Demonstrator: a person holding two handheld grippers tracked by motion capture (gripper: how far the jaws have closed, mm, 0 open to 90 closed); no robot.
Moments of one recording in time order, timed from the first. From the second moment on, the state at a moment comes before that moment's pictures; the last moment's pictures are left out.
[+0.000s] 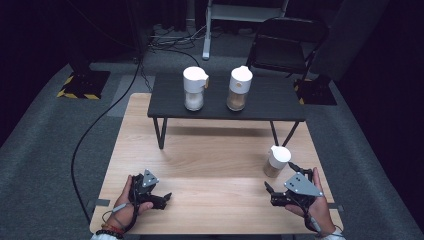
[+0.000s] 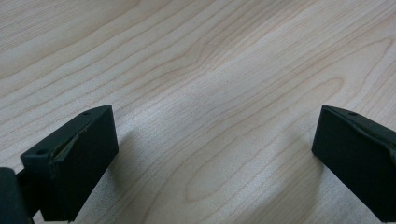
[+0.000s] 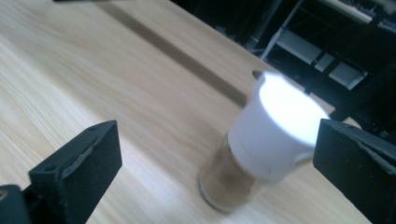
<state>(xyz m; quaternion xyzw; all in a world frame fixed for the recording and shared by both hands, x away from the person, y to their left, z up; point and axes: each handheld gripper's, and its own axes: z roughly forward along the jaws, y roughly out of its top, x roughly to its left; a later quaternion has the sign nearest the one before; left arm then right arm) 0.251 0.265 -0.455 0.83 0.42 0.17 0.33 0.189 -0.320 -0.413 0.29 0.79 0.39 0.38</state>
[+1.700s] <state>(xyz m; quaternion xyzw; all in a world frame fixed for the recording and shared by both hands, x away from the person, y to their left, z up) 0.251 0.265 -0.455 0.83 0.42 0.17 0.33 0.248 -0.399 -0.457 0.46 0.79 0.34 0.20</state>
